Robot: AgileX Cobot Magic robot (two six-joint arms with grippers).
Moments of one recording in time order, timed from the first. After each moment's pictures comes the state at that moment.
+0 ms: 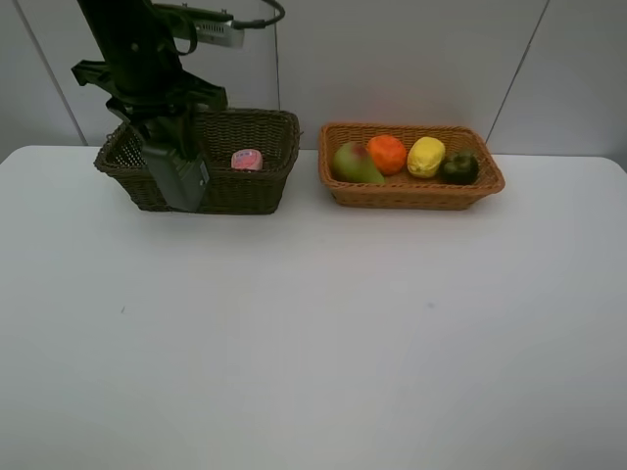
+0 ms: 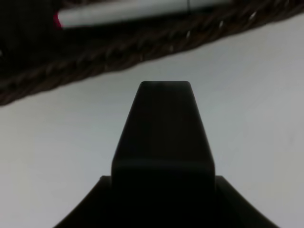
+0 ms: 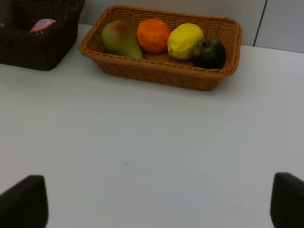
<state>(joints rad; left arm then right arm) -0.39 1.92 -1.67 -0.03 1.22 -0.11 0.14 0.00 -0.52 0.09 1.04 -0.16</state>
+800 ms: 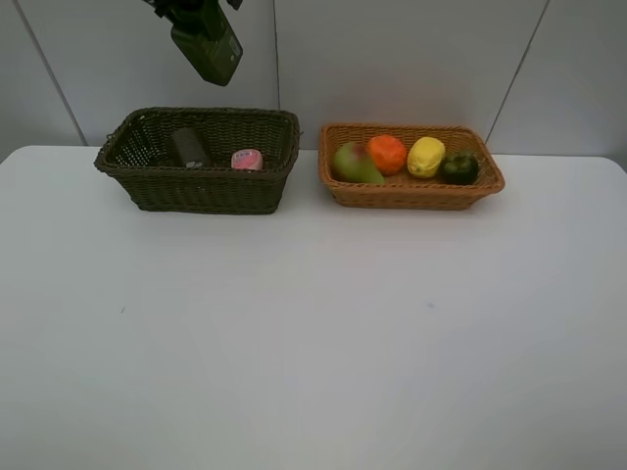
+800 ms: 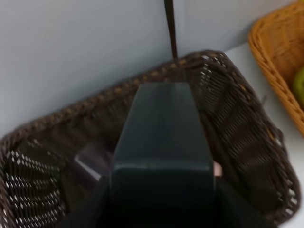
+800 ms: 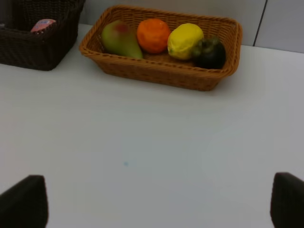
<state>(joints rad) -0.39 1.97 -1.92 0.07 0.95 0.01 0.14 0.00 -0.52 0.09 1.04 -0.16</state>
